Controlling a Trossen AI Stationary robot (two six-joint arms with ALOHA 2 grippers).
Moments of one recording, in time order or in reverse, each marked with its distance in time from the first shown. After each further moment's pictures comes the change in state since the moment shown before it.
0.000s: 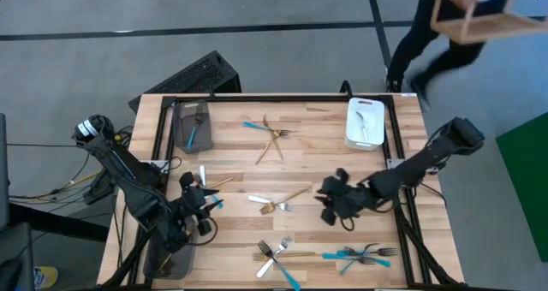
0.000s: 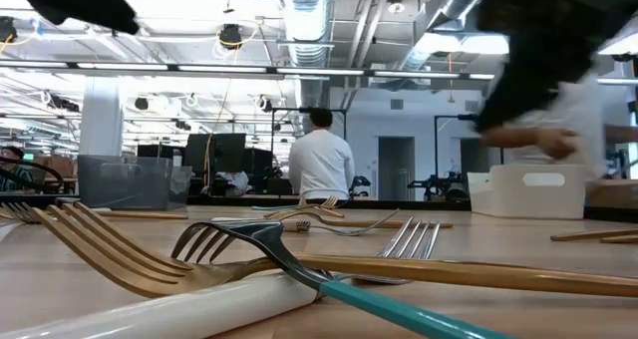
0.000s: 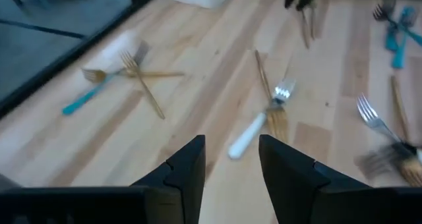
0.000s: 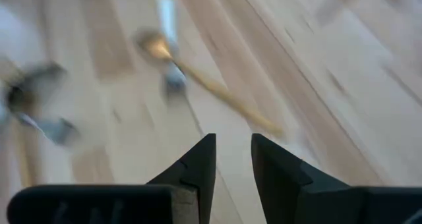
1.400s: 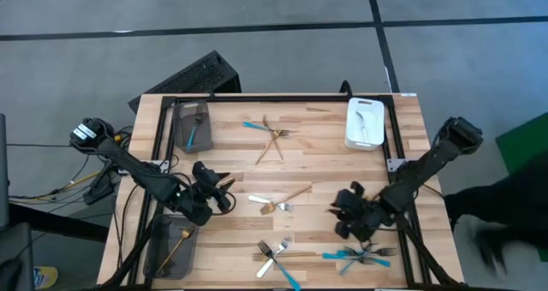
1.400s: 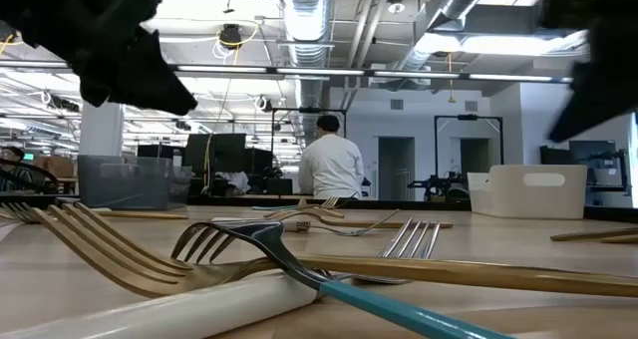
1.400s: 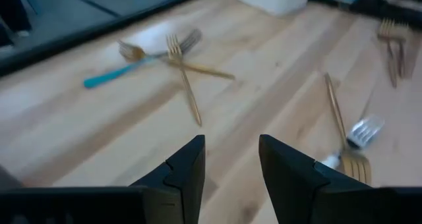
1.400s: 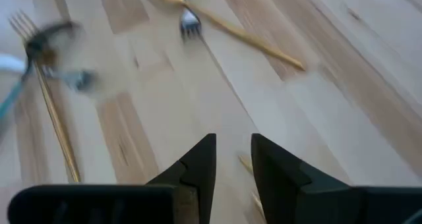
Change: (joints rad) left arm 0.279 0.000 -0.290 0.499 0.039 0.081; right arm 0.202 0.032 -0.001 -0.083 0.055 0.254
